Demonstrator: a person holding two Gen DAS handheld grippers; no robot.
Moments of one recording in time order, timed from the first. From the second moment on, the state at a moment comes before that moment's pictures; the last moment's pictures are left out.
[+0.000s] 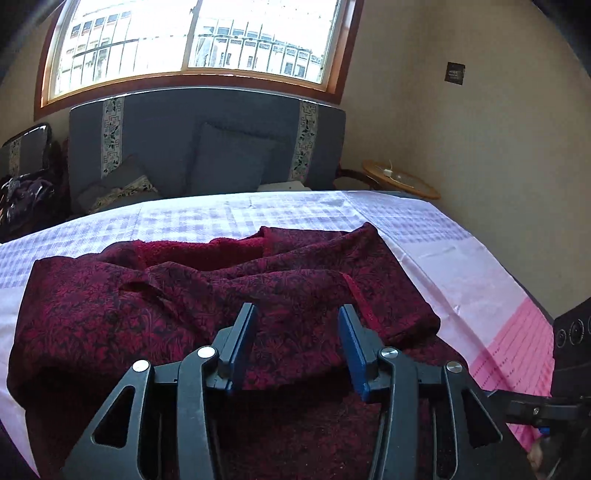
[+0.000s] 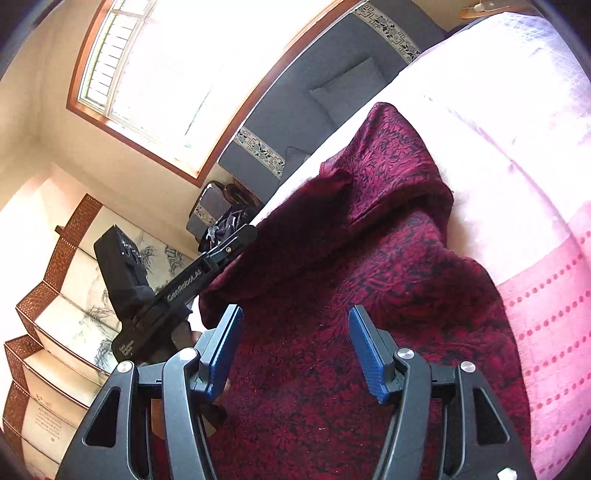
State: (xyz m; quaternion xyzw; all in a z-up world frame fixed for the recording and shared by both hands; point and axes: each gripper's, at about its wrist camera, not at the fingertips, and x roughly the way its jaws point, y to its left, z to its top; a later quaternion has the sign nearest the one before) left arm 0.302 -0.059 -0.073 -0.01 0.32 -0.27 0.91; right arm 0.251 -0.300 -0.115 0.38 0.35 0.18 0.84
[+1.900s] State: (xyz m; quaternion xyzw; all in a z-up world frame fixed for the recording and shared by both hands) left arm 0.261 0.160 -0.141 -0.29 0.34 -0.05 0.89; right arm 0.389 -0.288 -0.116 0.11 0.43 0.08 0.89
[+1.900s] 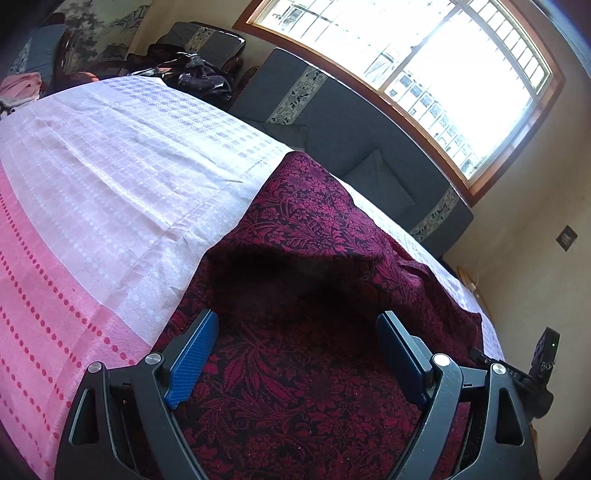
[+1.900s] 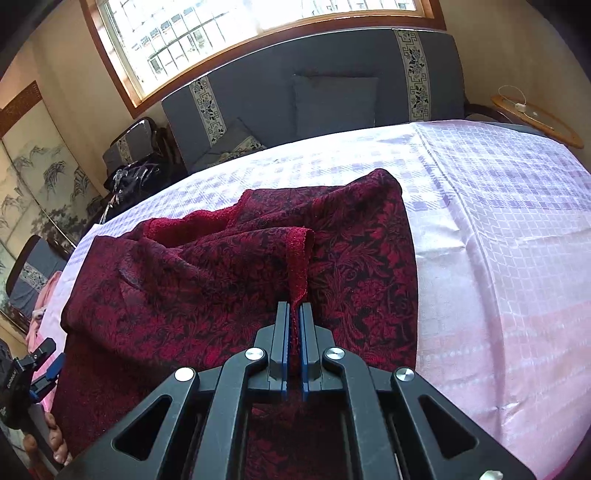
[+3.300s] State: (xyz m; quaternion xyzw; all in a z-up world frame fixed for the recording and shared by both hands) left arm 0.032 0.237 -0.136 -0.22 0.46 -0.22 0.83; right arm 0.043 -0.323 -0.130 0.22 0.43 0.16 0.86
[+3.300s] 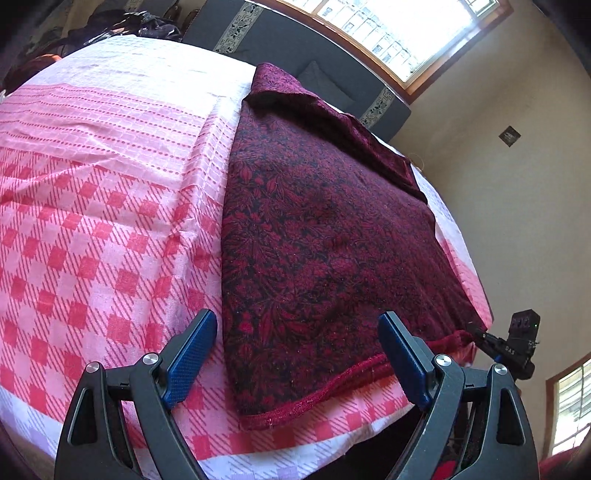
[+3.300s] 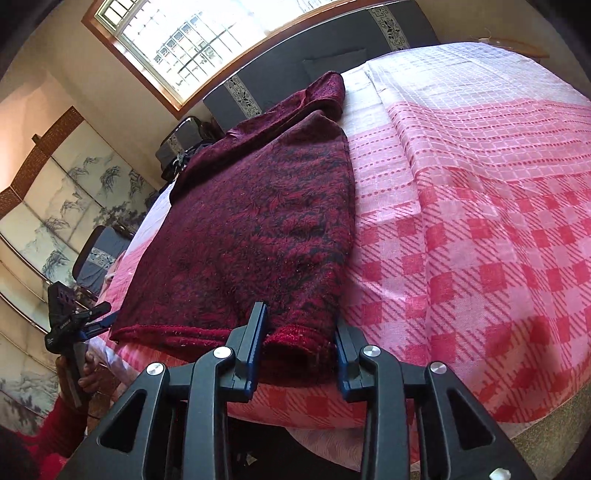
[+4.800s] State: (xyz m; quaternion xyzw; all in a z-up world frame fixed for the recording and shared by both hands) left arm -0.043 0.232 -0.127 -0.23 0.47 -0.21 0.83; right arm -0.021 -0.351 -0.131 0.40 0.42 0.17 0.80
